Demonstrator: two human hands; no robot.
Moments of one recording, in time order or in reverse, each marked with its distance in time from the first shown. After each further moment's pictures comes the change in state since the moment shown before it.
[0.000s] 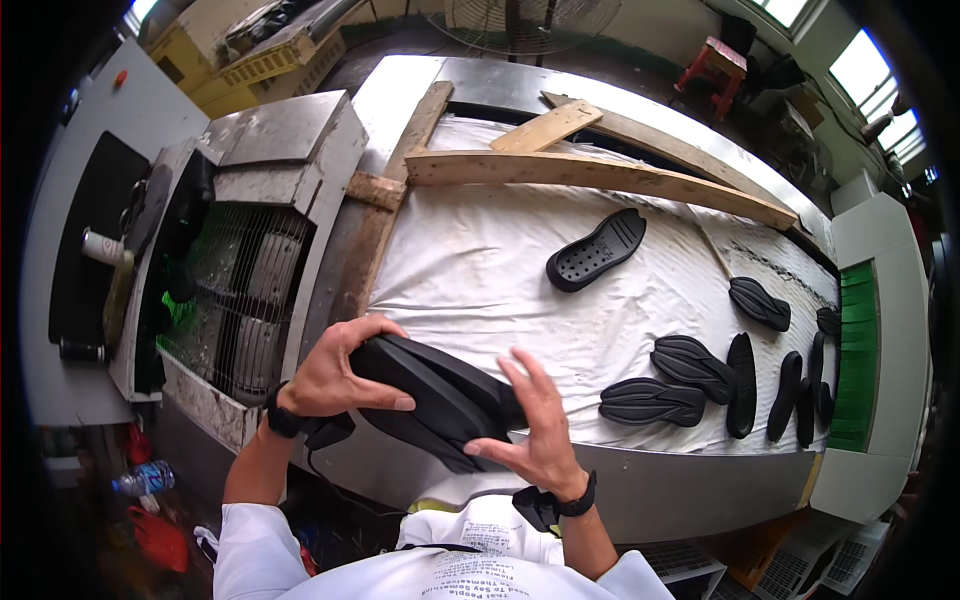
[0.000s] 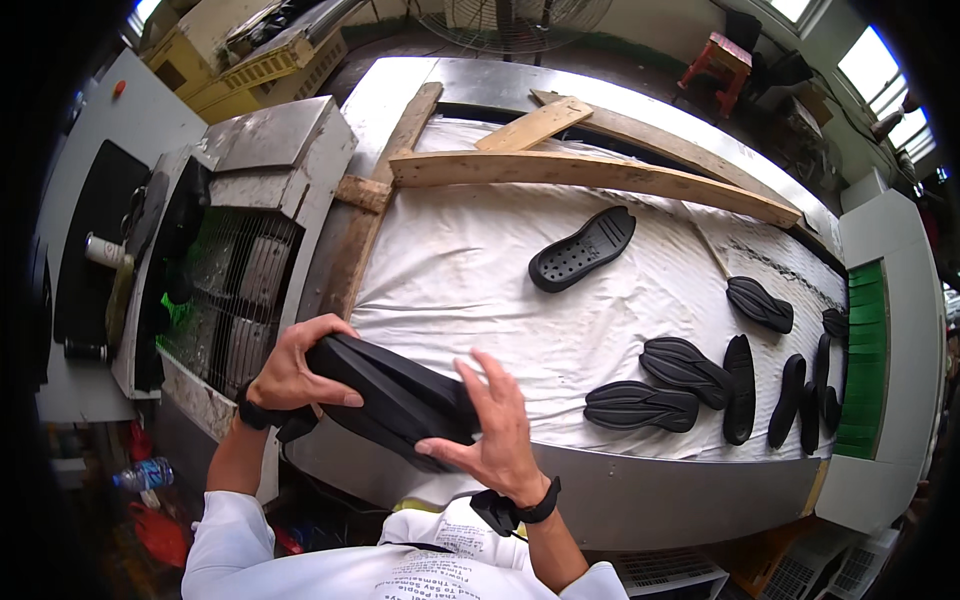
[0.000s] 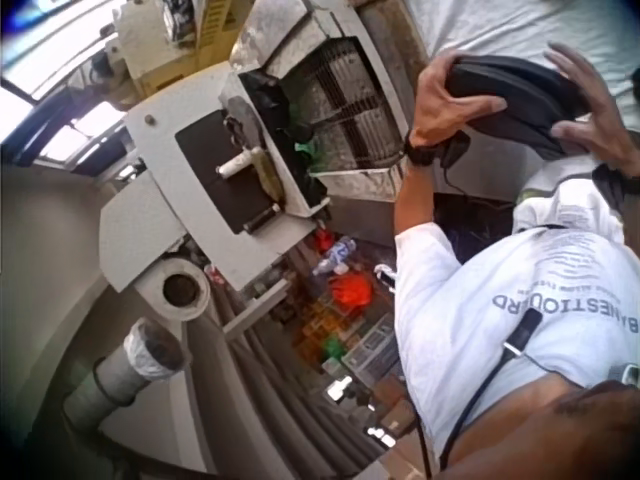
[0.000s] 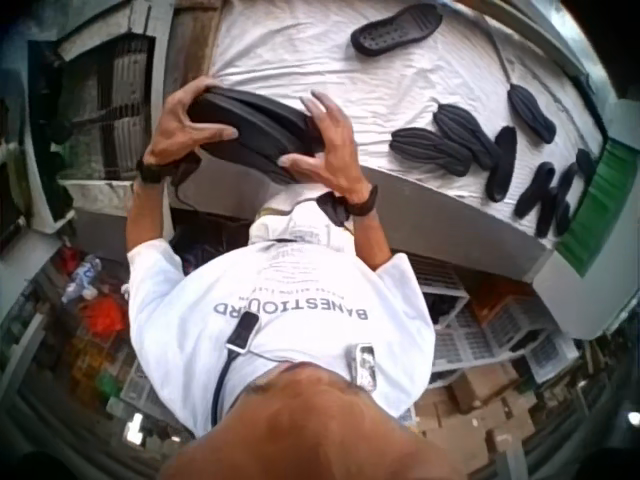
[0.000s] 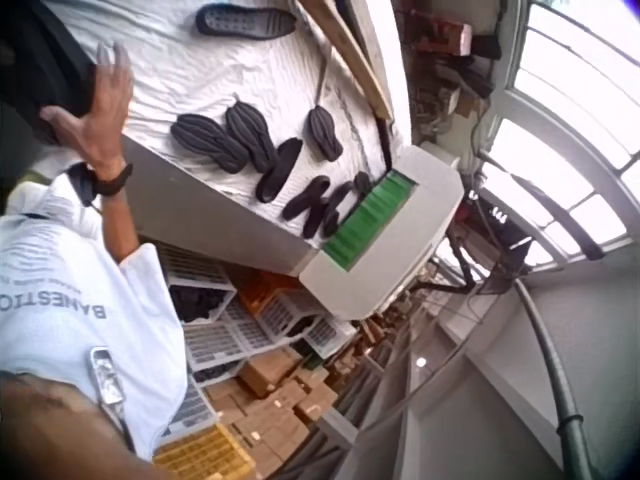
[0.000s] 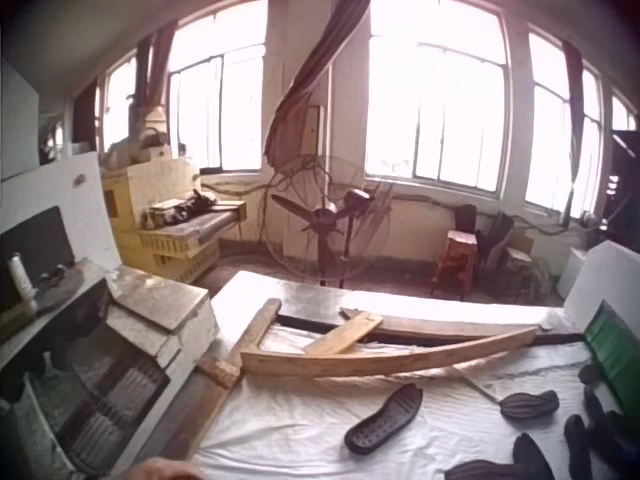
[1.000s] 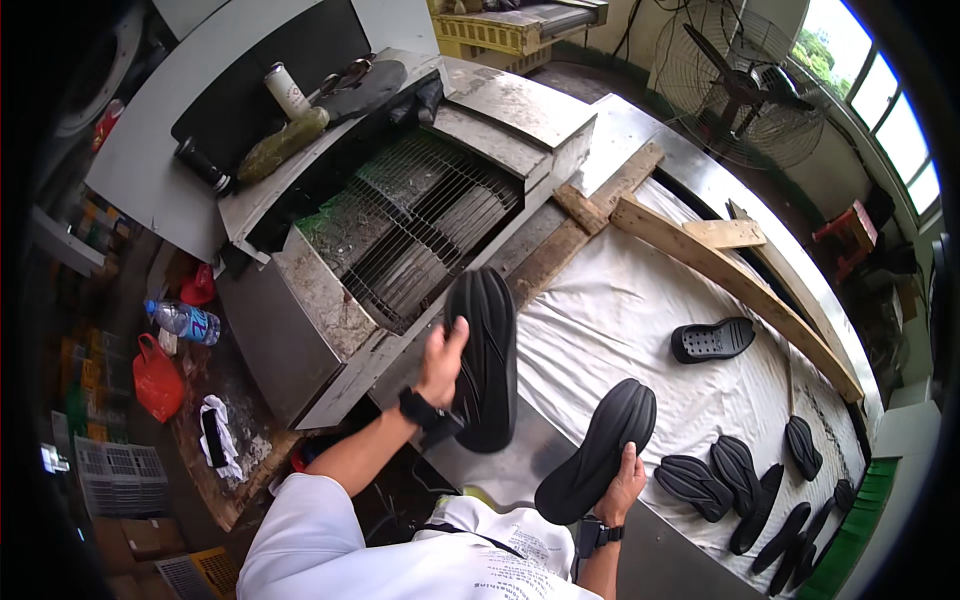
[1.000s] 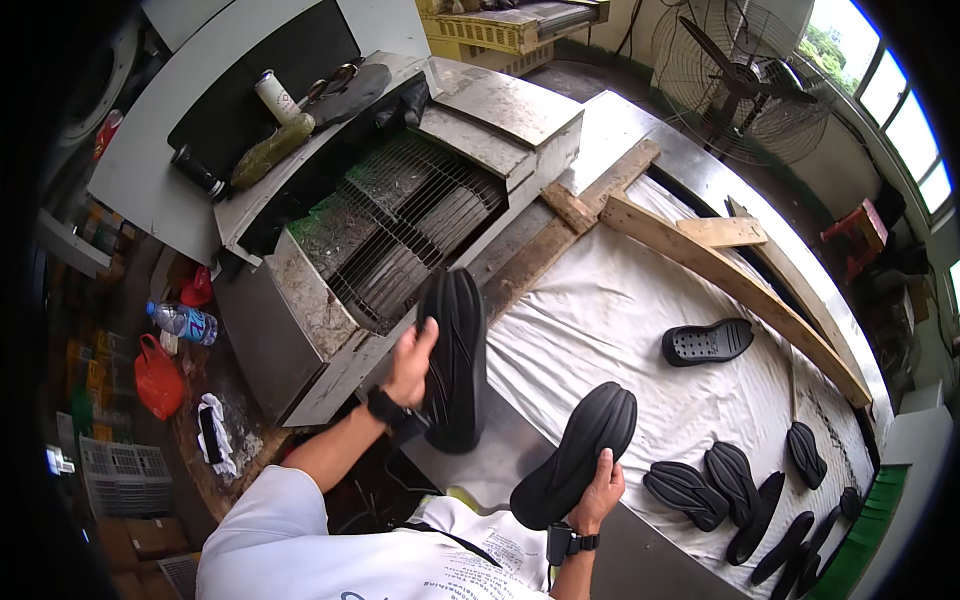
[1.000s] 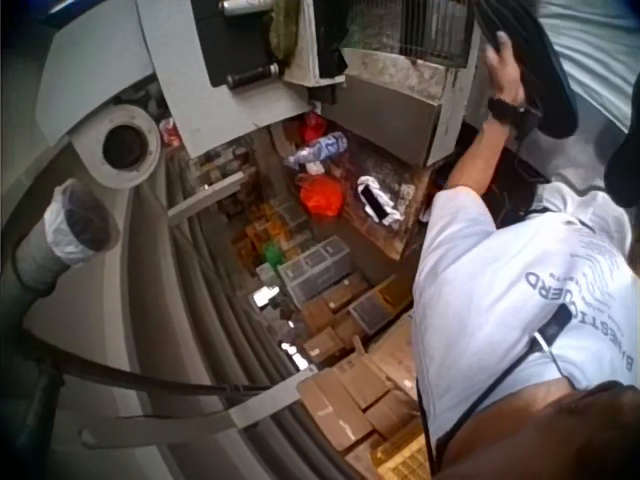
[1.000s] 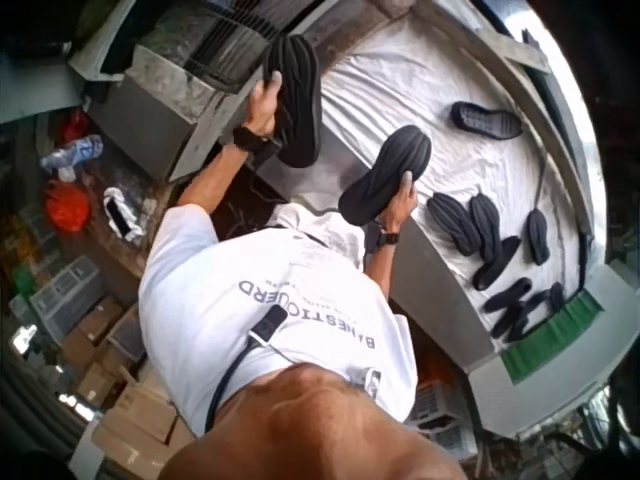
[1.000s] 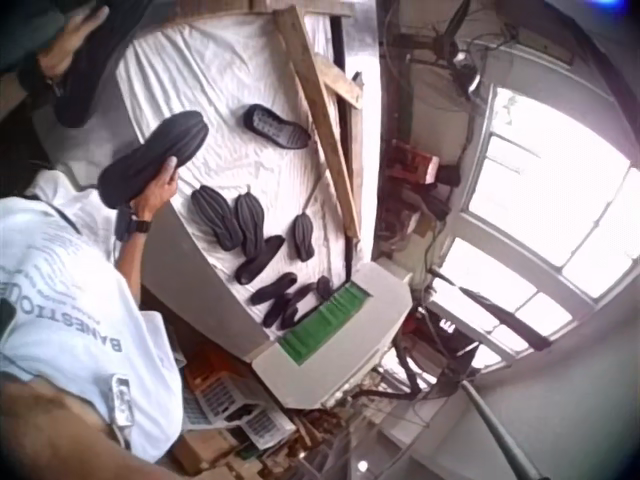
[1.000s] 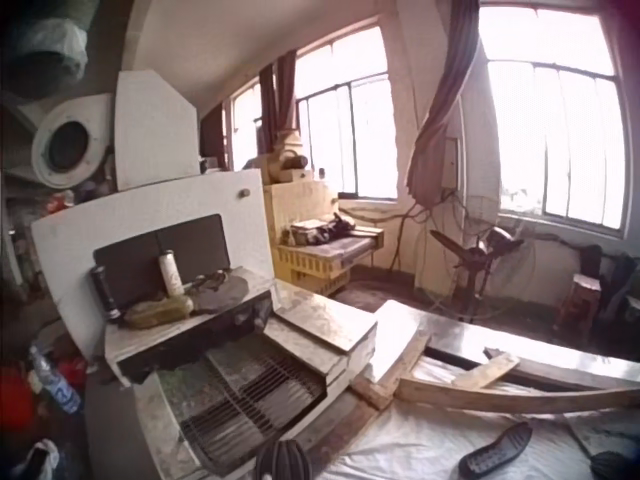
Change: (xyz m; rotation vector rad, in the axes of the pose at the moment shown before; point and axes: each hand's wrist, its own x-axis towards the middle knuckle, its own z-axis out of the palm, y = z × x) left_hand -0.148 -0.174 0.032 -0.844 1.083 -0.202; right_hand -0.086 0.047 0.099 0.738 0.405 0.659
